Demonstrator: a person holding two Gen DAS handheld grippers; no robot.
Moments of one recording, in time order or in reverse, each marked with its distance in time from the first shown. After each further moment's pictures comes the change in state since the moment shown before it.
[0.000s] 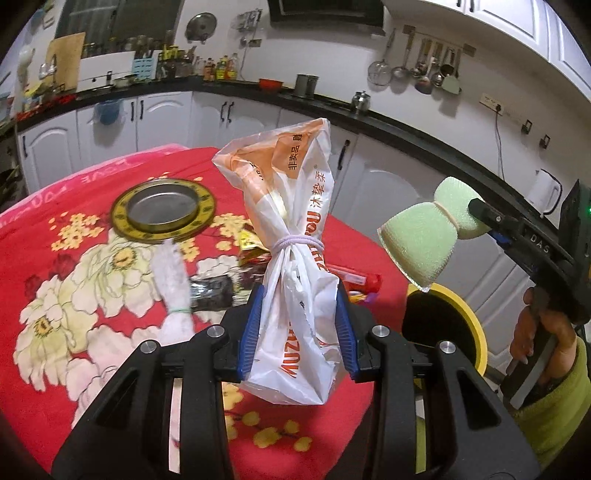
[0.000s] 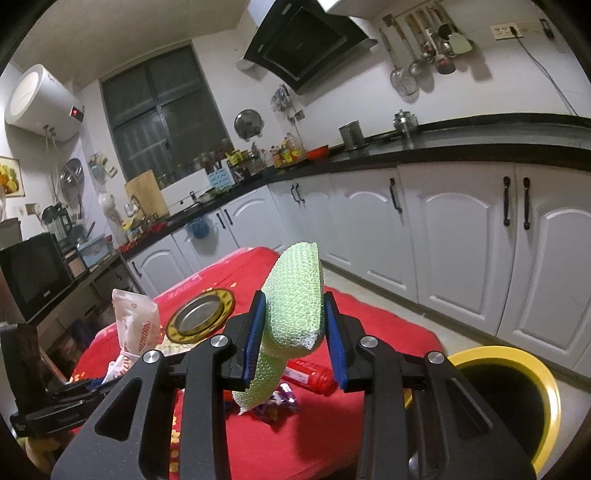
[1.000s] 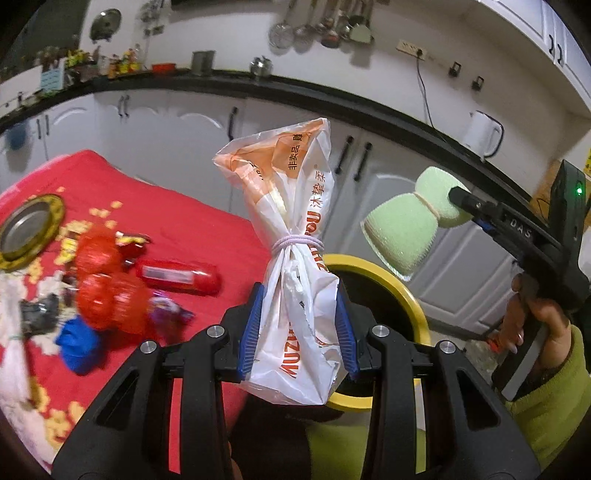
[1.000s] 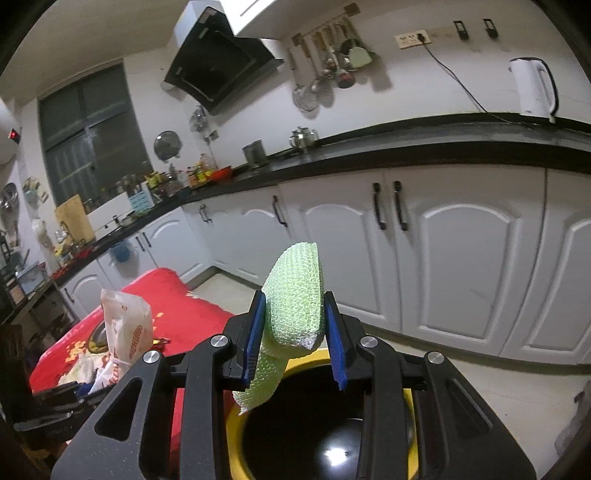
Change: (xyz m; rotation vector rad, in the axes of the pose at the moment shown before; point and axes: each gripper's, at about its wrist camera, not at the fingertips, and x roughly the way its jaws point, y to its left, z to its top) left arm 0.089 -0.148 -0.017 0.177 0.106 -0.254; right arm -0.090 -0.131 -0.014 0.078 -0.056 -0.308
